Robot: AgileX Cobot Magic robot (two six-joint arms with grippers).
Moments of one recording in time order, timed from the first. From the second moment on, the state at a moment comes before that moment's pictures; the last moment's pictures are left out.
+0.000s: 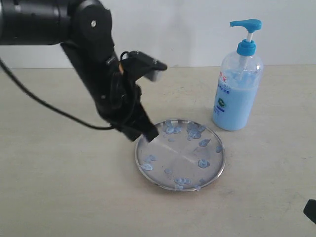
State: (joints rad) left arm -0.69 1.86 -1.41 -0.10 0.99 0.24; right arm -0.05 0.30 0.00 0.72 0.43 -0.07
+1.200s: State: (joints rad) left arm -0.69 2.18 -1.75 -0.21 0.81 0.57; right arm -0.05 0.29 0.00 0.72 0.44 -0.07
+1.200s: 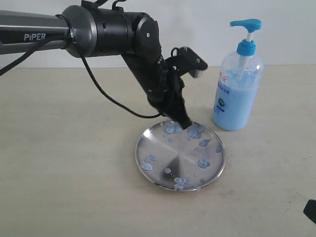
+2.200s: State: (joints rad) left arm -0.66 1.87 -1.63 -0.33 0.83 0.53; right arm -0.05 0.29 0.00 0.71 0.44 -0.07
